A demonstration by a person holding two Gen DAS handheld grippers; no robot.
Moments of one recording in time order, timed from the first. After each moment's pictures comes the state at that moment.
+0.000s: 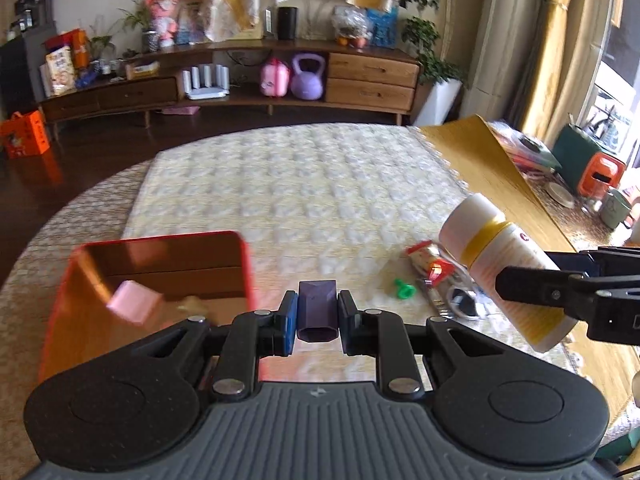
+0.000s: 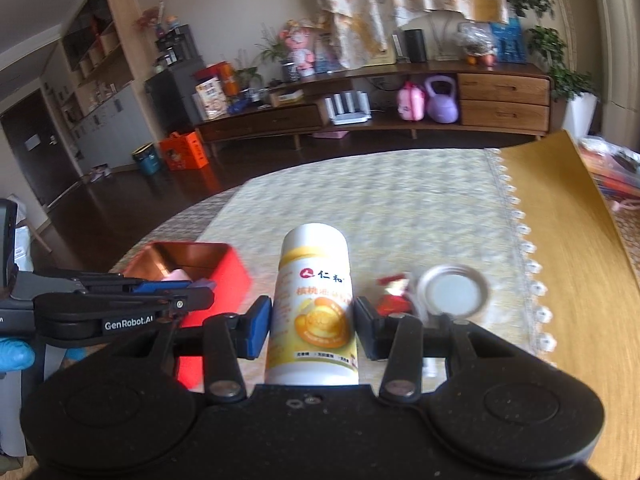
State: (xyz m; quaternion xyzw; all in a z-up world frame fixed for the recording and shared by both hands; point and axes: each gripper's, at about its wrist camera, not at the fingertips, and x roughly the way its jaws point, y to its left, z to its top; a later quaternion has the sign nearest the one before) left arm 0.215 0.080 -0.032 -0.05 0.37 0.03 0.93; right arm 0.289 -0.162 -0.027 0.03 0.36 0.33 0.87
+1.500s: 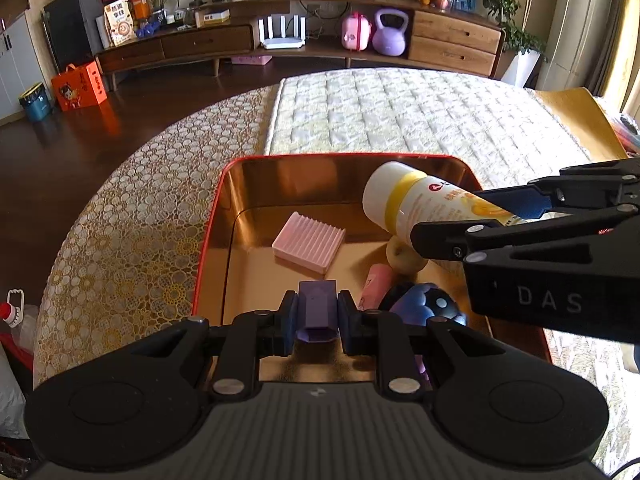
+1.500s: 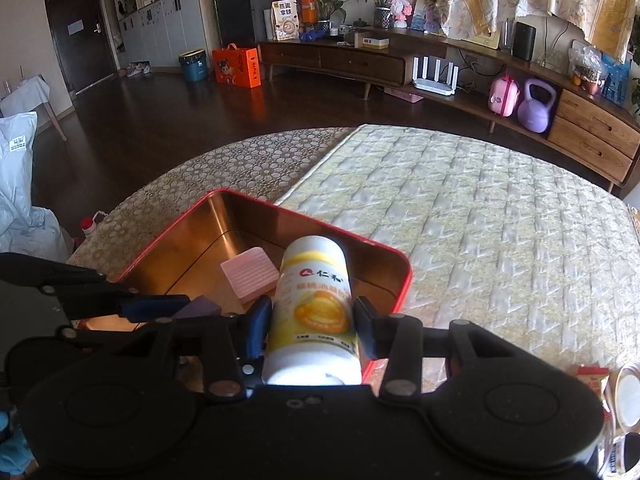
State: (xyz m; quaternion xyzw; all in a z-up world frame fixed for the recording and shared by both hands) left arm 0.212 0.207 -0.096 -0.05 0.44 0.11 0.89; right arm 0.304 0.052 -0.075 -0.11 0.38 0.39 0.83
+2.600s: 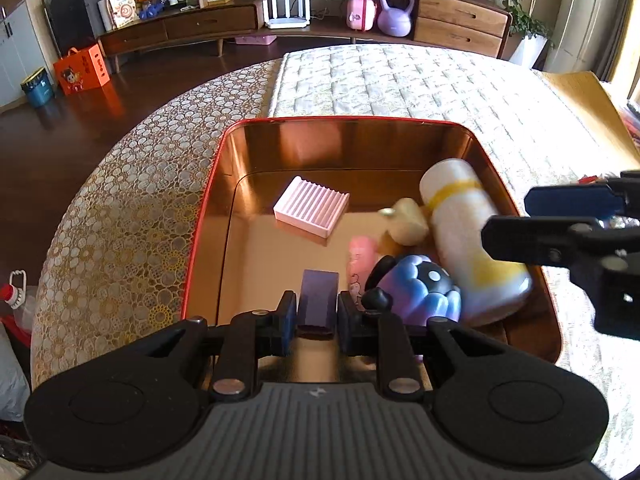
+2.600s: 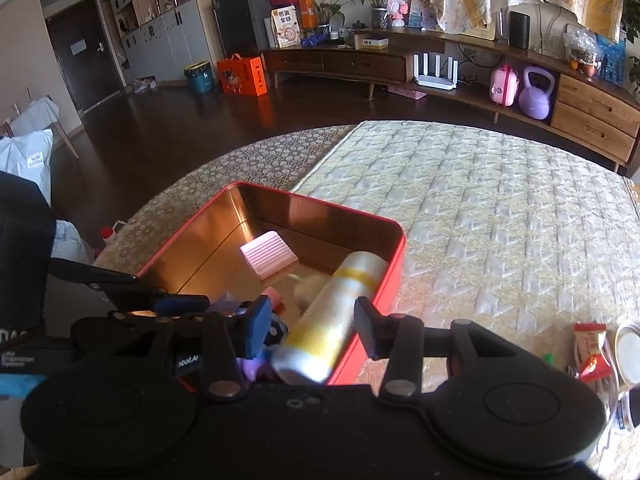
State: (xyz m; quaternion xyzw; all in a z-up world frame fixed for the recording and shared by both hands) left arm 0.203 0.203 -0.104 -0.06 0.46 0.12 0.88; right arm 0.285 0.011 -0.060 -0.07 0.39 0.40 0.83
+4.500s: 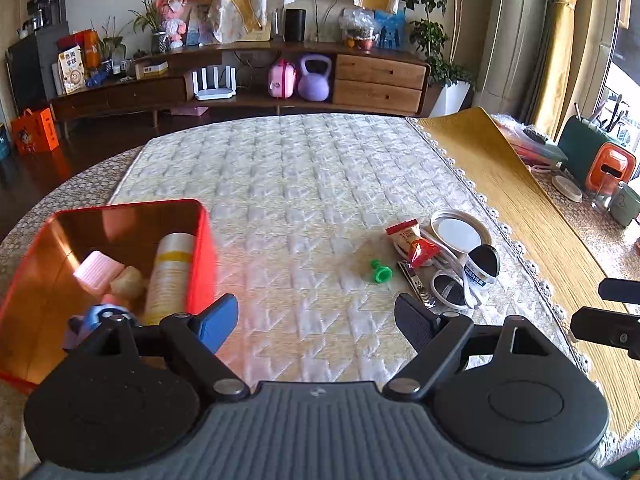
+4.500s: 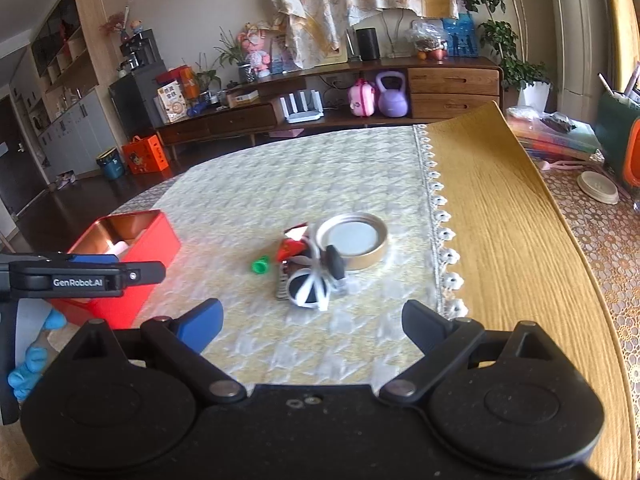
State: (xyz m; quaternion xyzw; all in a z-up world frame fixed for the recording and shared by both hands) left arm 0.226 0.023 -0.075 -0.05 0.37 0.05 0.93; right arm 0.280 -0.257 -0.081 0.03 0.35 0.26 0.90
